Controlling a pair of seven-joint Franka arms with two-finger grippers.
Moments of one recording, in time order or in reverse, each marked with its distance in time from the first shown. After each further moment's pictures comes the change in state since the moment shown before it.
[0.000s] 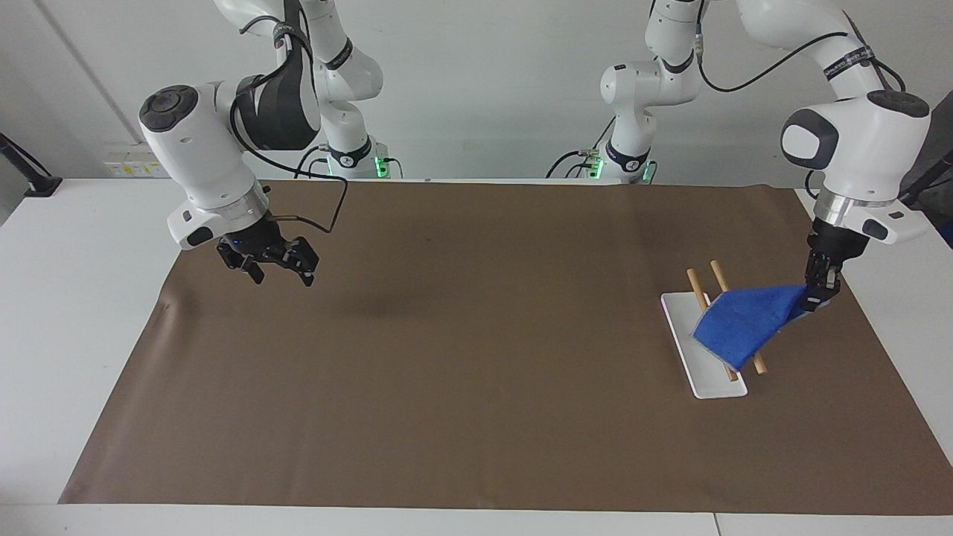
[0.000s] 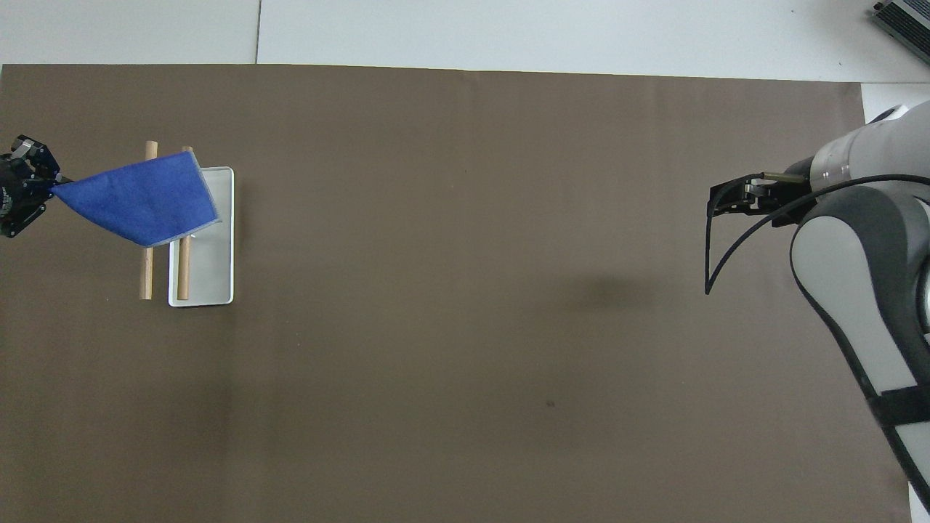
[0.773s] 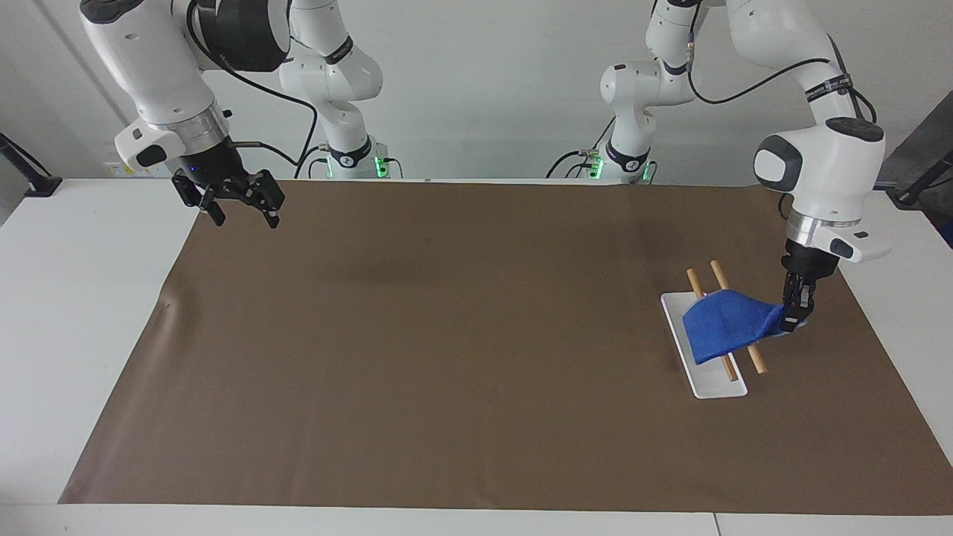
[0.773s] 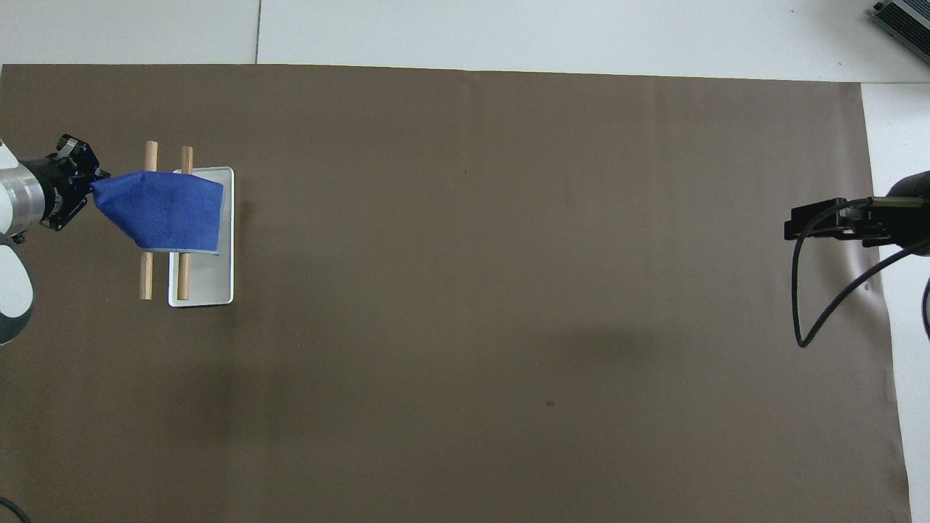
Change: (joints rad) left arm -0.011 0.035 -0.035 -0.072 0.000 0.177 -0.044; right arm -0.004 -0.162 -0.025 0.046 -0.094 -0.184 -0.074
